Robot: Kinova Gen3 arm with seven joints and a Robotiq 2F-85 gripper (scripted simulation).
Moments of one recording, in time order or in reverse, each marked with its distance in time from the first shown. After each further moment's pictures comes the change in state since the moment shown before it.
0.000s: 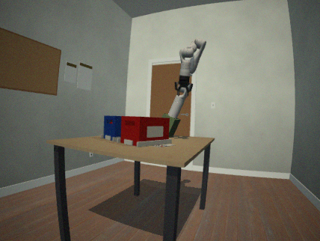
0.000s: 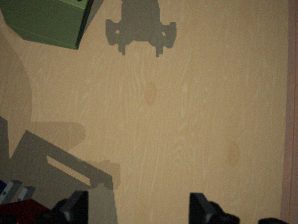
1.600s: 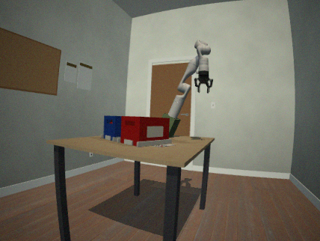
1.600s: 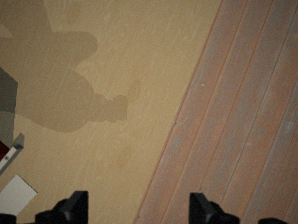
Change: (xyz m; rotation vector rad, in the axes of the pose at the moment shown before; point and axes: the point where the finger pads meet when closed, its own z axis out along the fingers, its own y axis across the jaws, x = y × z) arm -0.016 0.152 -0.047 -0.083 -0.225 -0.254
